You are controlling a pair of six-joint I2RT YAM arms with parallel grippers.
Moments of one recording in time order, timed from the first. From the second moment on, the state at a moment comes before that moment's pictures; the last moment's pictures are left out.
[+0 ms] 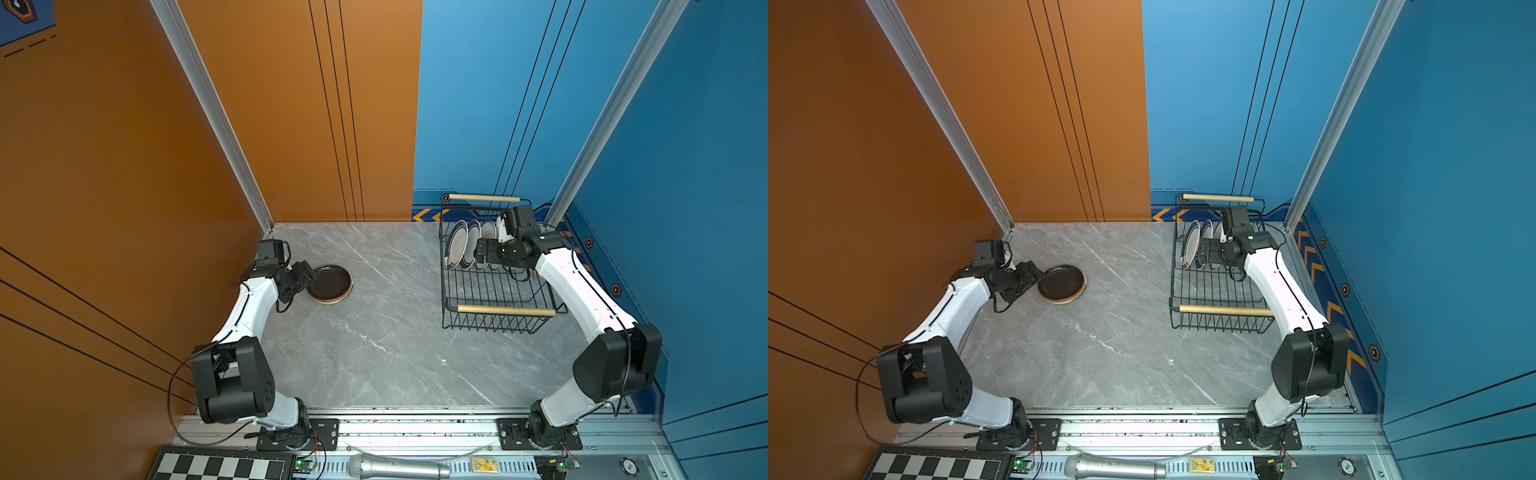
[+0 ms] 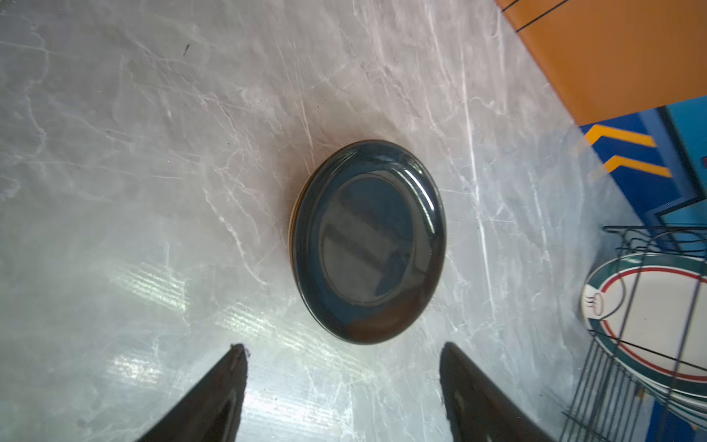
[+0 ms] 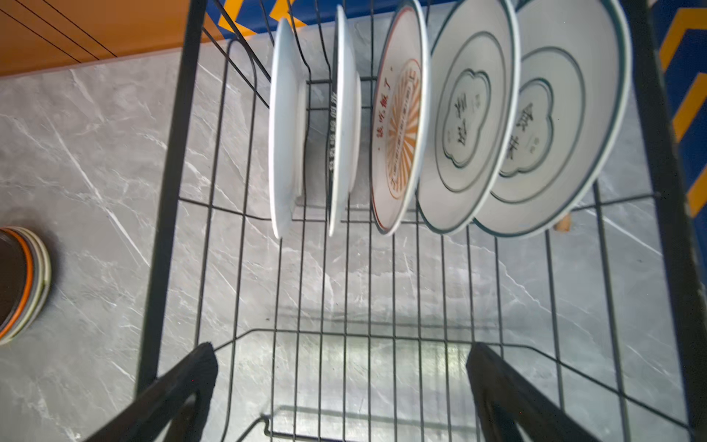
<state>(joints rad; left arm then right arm) 0.18 1.45 1.12 -0.64 0.21 -0.53 0.20 1.64 1.57 -0.84 0.01 0.27</state>
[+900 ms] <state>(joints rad) 0.18 1.23 0.92 -0.53 0.31 -0.64 0.30 2.00 1.88 -0.75 0.08 0.33</state>
